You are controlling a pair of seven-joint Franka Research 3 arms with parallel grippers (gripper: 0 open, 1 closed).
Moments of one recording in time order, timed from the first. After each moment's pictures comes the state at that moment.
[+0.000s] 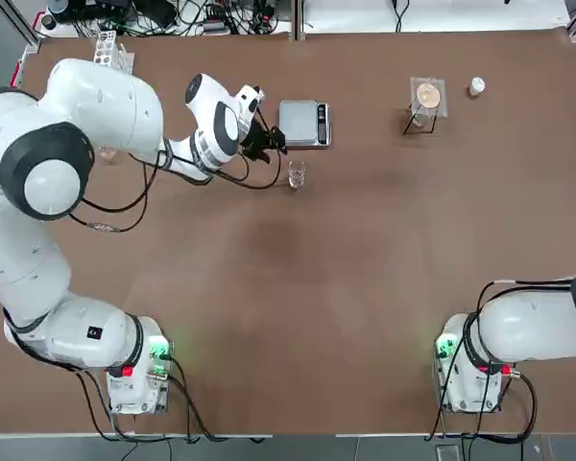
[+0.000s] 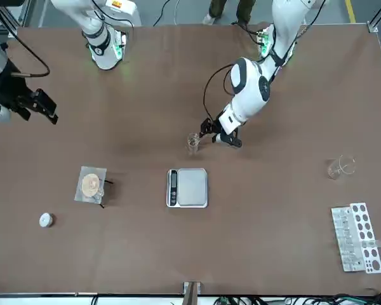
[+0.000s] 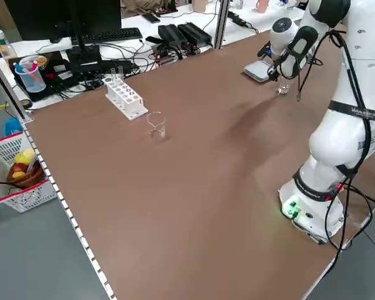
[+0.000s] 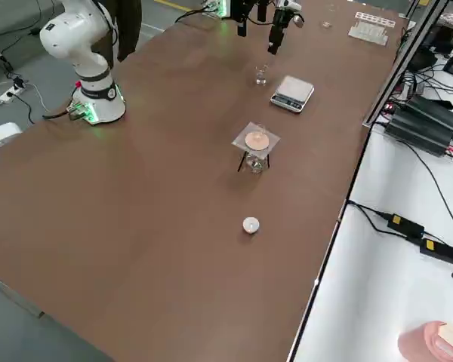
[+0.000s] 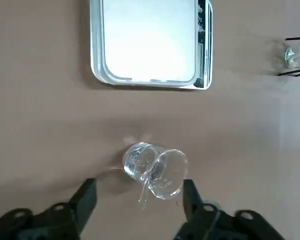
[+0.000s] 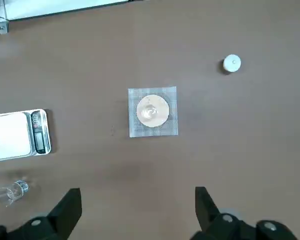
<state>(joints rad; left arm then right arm) -0.18 0.39 -0.58 -2.19 -0.89 2.88 0.15 0.09 -0.02 0.03 -1.56 0.01 1.64 0.25</state>
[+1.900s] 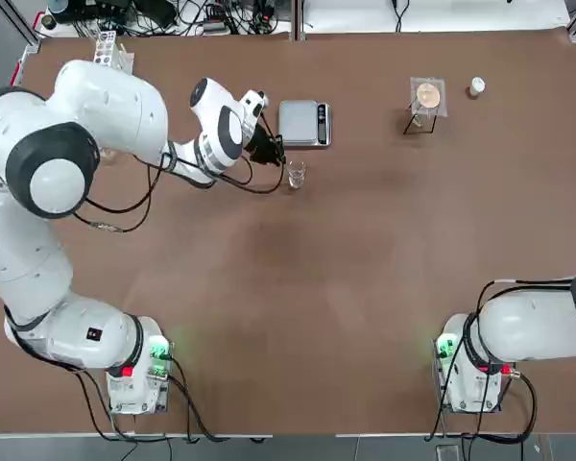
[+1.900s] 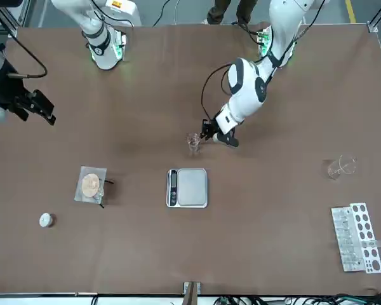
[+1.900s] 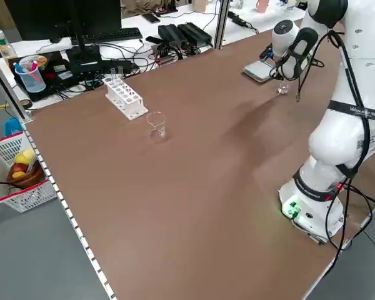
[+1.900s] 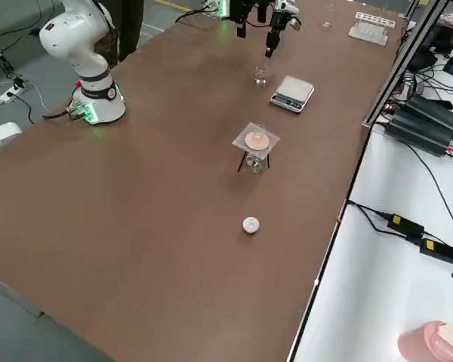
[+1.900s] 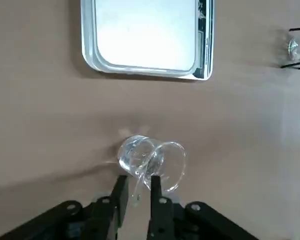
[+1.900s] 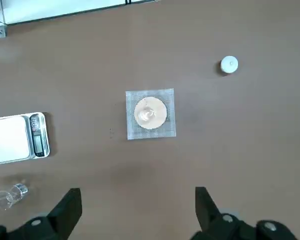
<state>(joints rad) -0.20 0.42 -0.58 -2.18 -0.89 2.88 0.14 0.07 -0.02 0.03 -1.56 0.01 1.65 0.25</state>
